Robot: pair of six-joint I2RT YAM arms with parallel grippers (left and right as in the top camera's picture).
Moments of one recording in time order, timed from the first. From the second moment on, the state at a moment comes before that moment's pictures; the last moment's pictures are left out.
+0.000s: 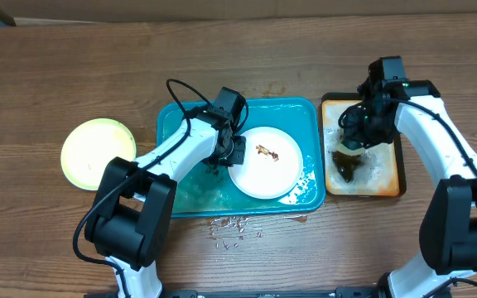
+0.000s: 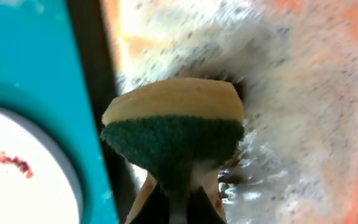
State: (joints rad) left arm -0.44 1.94 1.26 -0.72 0.06 -0.31; right arm 0.07 1.80 1.34 -0.95 -0.13 0.22
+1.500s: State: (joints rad) left arm -0.44 1.94 1.26 -0.72 0.09 -0.29; right arm 0.51 1.91 1.34 -0.62 -0.36 0.44
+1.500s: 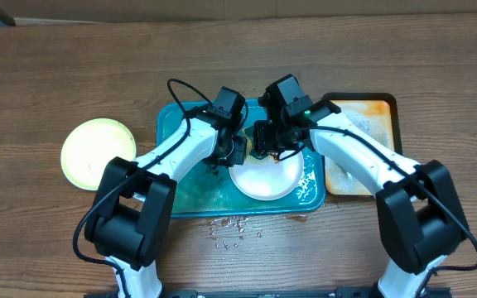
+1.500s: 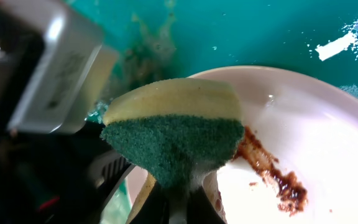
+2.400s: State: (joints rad) left arm -0.44 1.94 1.26 -0.73 0.10 -0.29; right arm 0.52 2.03 1.38 -0.80 -0.09 0.62
